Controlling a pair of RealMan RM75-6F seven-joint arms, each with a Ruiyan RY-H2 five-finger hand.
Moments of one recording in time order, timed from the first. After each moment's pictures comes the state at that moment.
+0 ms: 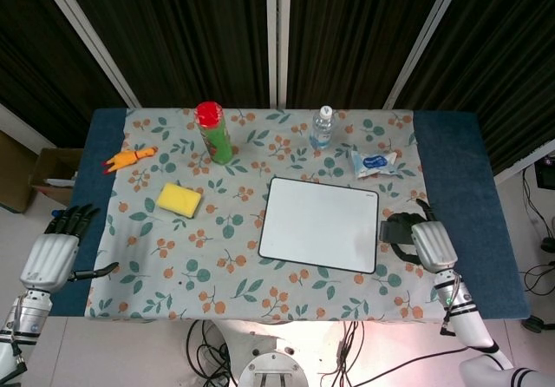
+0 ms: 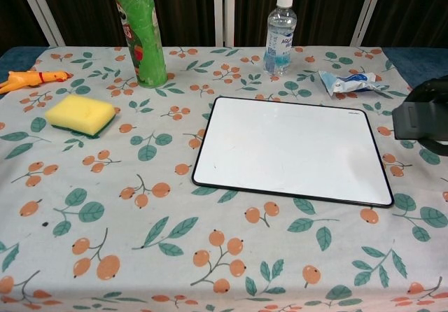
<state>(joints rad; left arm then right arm) -0.17 -1.14 -0.01 -1.60 1.50 1.37 0.12 0.33 -1.51 0.01 -1.23 -1.48 1.31 0.16</state>
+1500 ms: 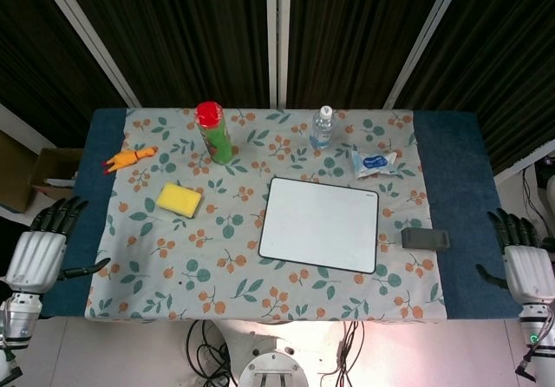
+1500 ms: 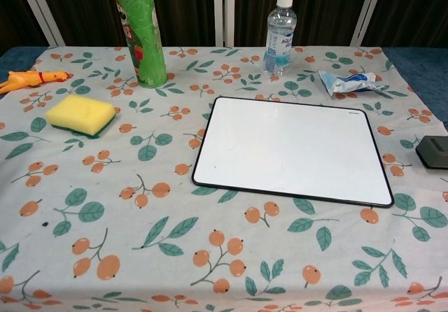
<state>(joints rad) -0.13 -1.13 -0.03 -1.60 1.54 1.49 0.11 0.10 -1.22 0.01 -1.38 -1.39 1.47 0.06</state>
